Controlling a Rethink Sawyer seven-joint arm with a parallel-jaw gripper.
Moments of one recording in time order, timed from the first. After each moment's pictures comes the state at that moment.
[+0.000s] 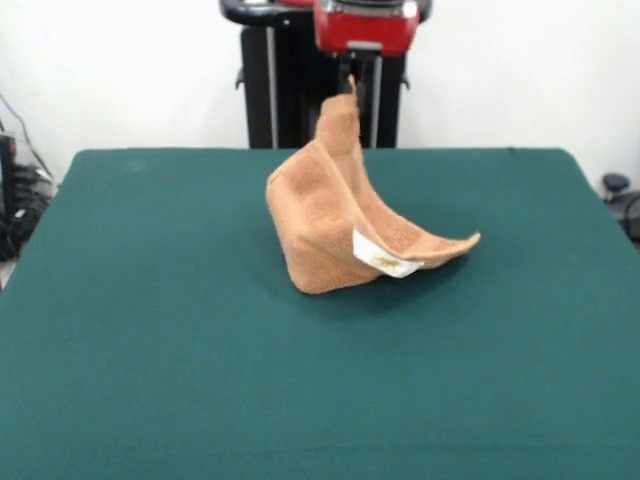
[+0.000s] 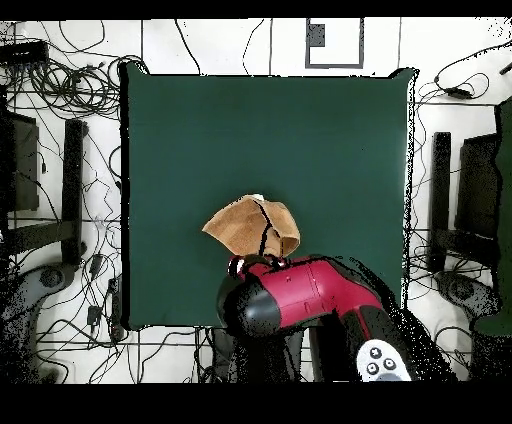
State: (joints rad) arm -0.46 -1.03 0.40 2.11 -0.54 0.54 2.13
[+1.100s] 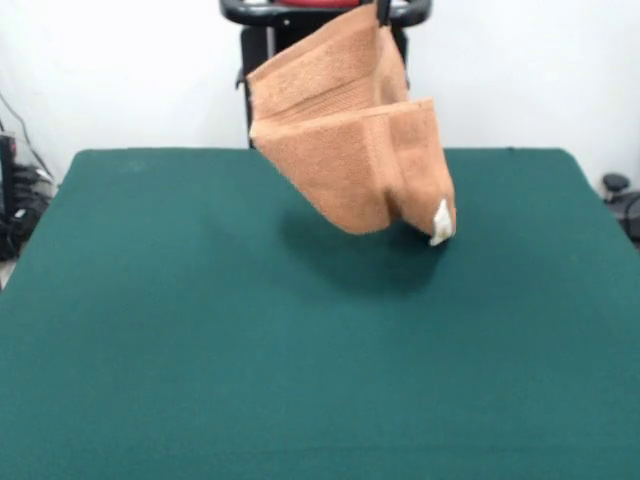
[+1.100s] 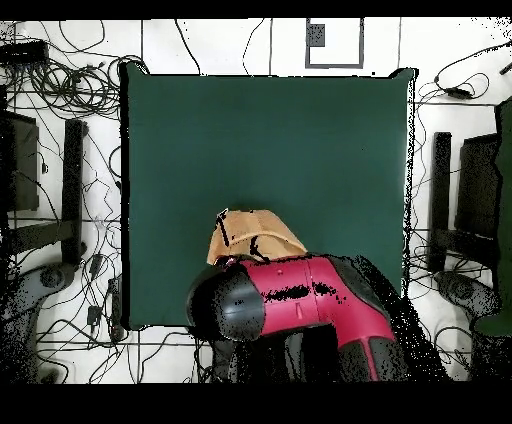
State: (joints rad) arm -0.46 -1.22 0.46 2.08 -0.36 0.83 2.13
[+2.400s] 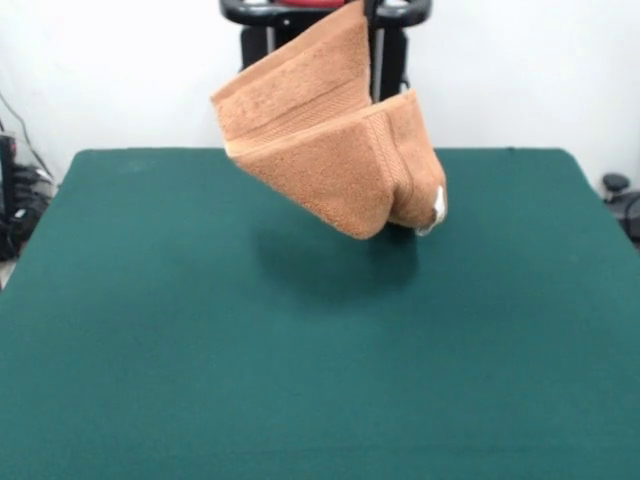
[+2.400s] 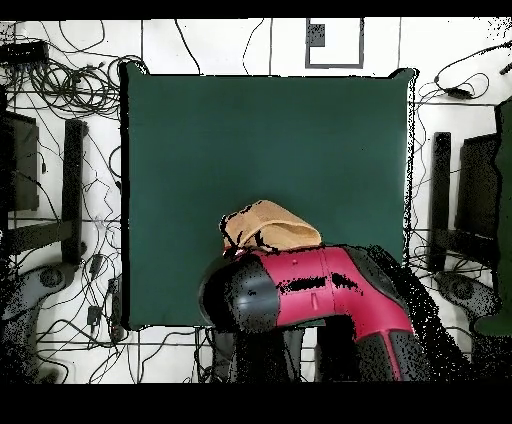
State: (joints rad) arm -0.53 -1.21 0.53 2.05 -0.37 0.86 2.13
